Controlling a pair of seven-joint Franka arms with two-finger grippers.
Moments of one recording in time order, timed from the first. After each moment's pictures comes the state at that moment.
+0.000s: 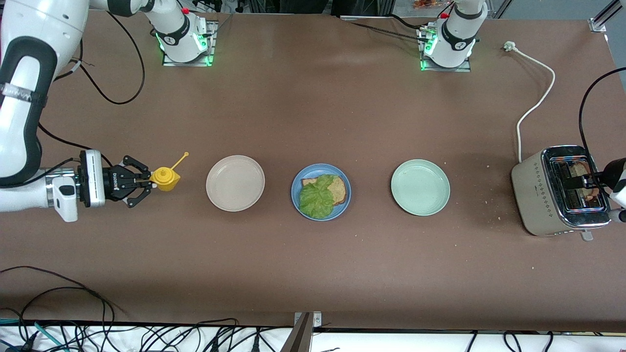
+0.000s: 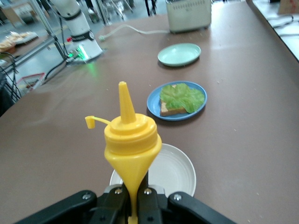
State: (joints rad) left arm 0.38 0.47 -0.25 -1.34 0.28 1.62 -0.03; right arm 0.36 0.72 -0.70 -1.36 1.19 1.26 -2.04
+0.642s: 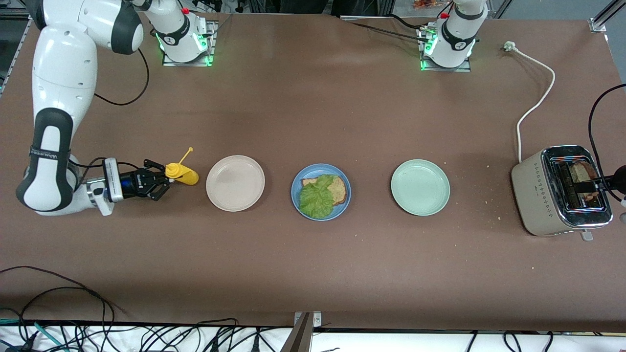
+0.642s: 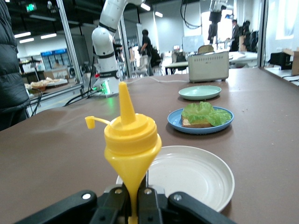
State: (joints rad) left arm 0.47 0.56 -0.25 -1.34 0.32 1.65 -0.03; right arm 0.17 0.97 -0.55 -1.46 1.34 1.10 -2.45
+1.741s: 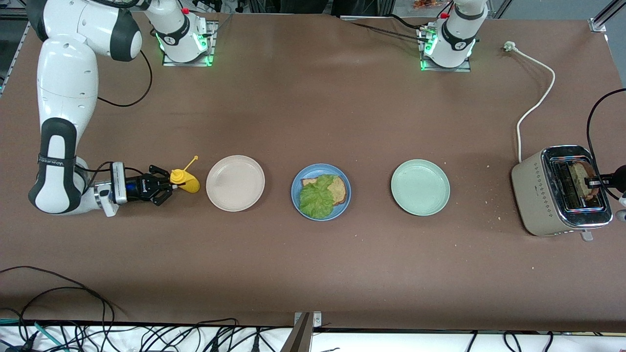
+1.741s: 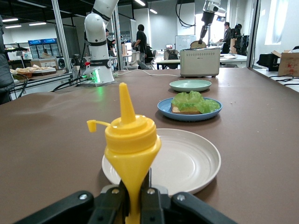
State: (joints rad) left arm 0.51 0.59 -0.25 -1.34 0.32 1.64 0.06; right arm 0.12 1.02 -0.50 -1.45 1.35 1.18 -2.54
